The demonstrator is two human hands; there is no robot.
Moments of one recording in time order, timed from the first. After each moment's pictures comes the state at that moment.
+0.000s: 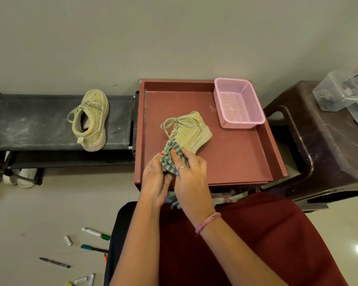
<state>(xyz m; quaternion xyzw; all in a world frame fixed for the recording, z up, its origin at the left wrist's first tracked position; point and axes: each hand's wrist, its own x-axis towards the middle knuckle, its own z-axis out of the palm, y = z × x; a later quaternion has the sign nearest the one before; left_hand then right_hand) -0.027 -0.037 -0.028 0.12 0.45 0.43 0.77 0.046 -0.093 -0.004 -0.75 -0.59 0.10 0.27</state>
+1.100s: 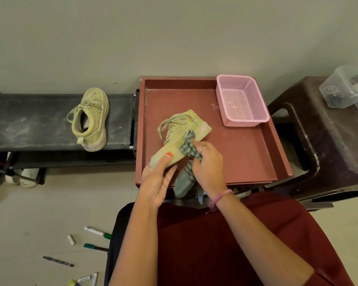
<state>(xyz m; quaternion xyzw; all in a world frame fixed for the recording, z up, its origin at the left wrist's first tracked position) -0.030 -0.032 -0.026 0.09 0.46 0.43 0.77 0.096 -0.055 -0.019 -0.77 -0.52 0.17 0.32</state>
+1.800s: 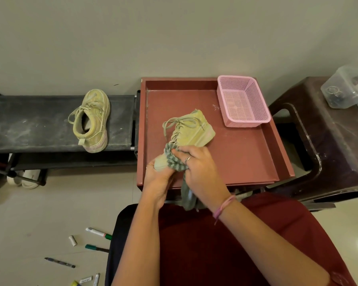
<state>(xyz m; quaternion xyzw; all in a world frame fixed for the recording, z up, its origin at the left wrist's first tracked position) -0.033 -0.029 -0.044 0.27 0.47 0.39 0.74 0.078 -0.069 -0.008 -0.68 -0.68 0.07 0.26</state>
